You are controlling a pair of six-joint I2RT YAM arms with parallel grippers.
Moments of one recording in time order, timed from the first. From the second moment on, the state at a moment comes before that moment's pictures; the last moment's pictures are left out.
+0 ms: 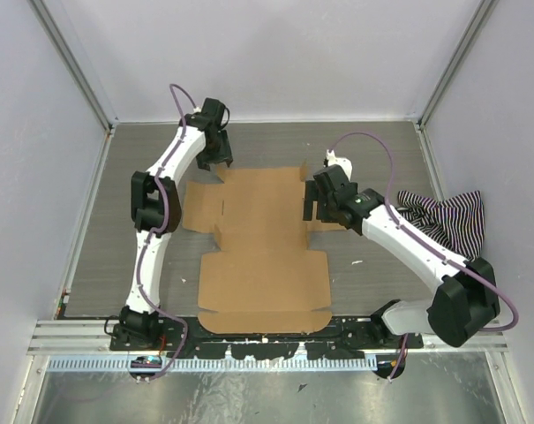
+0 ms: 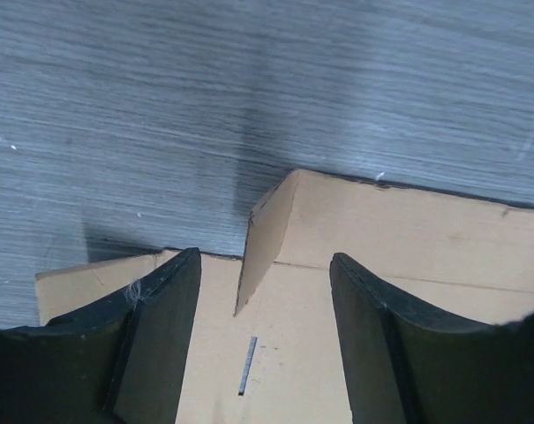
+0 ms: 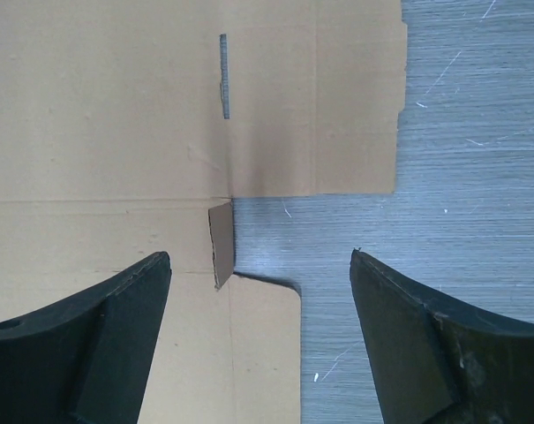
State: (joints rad) left arm -0.32 2.39 2.26 -0.96 -0.13 -0.50; right arm 0.56 1.33 1.05 -0.62 0.30 0.49
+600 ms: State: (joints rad) left arm -0.32 2.38 2.17 -0.92 -0.08 -0.48; right arm 0.48 1.26 1.04 -0.66 0.29 0.47
